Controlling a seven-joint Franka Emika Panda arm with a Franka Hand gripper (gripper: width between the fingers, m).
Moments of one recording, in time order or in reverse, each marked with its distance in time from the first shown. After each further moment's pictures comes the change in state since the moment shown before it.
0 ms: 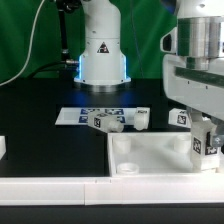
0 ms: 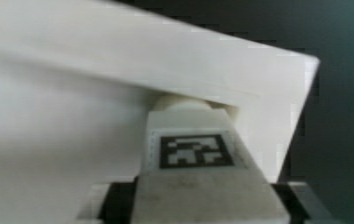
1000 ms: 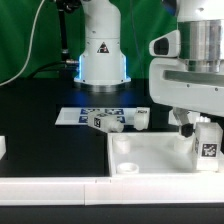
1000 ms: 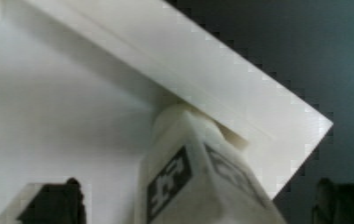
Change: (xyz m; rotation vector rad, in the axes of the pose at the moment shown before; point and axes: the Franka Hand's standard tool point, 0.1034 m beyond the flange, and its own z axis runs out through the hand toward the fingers) arm 0.000 0.003 0.003 -0.007 -0.012 -0.583
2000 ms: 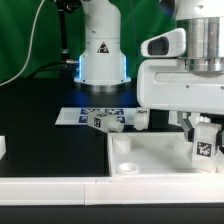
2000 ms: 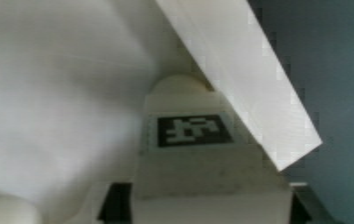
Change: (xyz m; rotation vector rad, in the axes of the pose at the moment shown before) arm 0.007 -0.003 -0.001 0.014 0.041 -0.238
